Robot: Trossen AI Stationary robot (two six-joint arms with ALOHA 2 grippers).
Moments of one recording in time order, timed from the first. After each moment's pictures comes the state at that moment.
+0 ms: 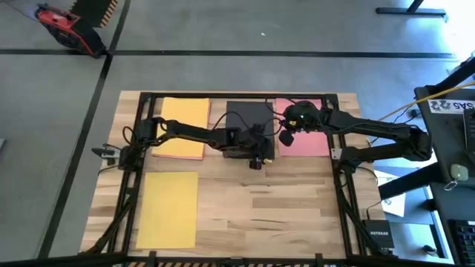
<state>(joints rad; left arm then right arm) 0.08 2.13 1.57 -0.06 -0.15 0.37 -0.39 1.10 0.76 -0.45 0.12 0.10</state>
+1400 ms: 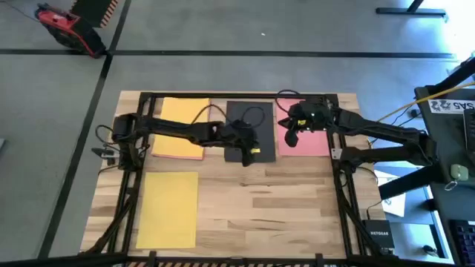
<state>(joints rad) 0.07 1.81 1.33 -0.08 -0.14 -0.14 -0.39 0.98 0.76 -0.37 -0.08 0.07</state>
